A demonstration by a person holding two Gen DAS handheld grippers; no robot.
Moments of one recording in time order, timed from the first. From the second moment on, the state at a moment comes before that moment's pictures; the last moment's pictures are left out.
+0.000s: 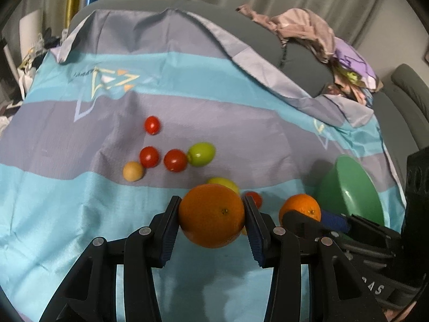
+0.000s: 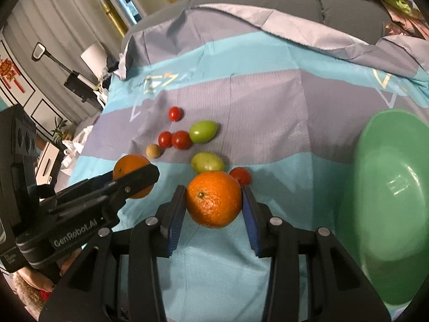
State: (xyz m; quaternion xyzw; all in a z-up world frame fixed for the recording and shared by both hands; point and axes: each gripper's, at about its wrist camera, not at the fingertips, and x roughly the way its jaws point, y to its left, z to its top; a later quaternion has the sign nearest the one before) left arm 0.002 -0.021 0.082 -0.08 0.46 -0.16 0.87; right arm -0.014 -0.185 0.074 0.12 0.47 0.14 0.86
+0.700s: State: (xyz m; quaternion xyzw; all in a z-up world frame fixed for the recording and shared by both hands) left arm -0.014 -0.085 0.118 -0.07 0.42 -0.22 0.88; right arm -0.039 -0.265 0.116 0.19 0.41 0.10 0.89
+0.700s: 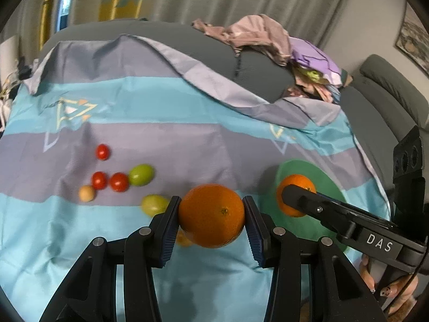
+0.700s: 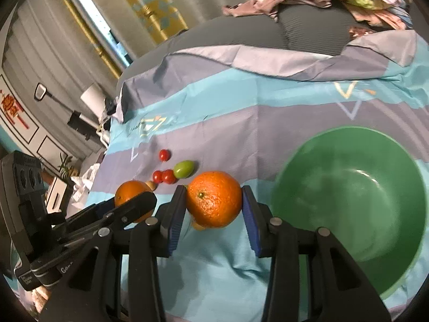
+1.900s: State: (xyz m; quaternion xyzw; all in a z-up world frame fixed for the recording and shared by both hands) left arm -0.021 -0.229 0.079 0.01 0.47 -0.31 0.83; right arm -0.063 -0.377 0.086 0.26 0.42 -0.01 0.87
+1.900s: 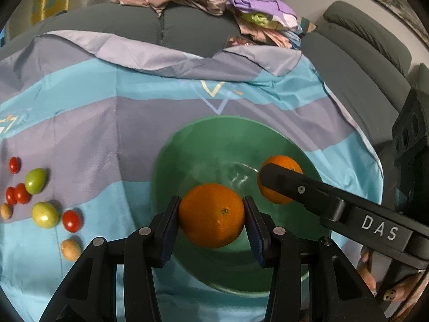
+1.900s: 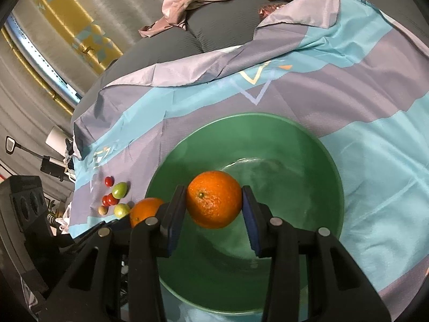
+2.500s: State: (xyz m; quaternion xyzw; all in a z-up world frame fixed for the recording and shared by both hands) left arm -0.026 -0.243 0.071 0.02 0.48 -0.31 0.82; right arm -0.060 -0.383 0.076 0.26 0.44 -0.03 0.86
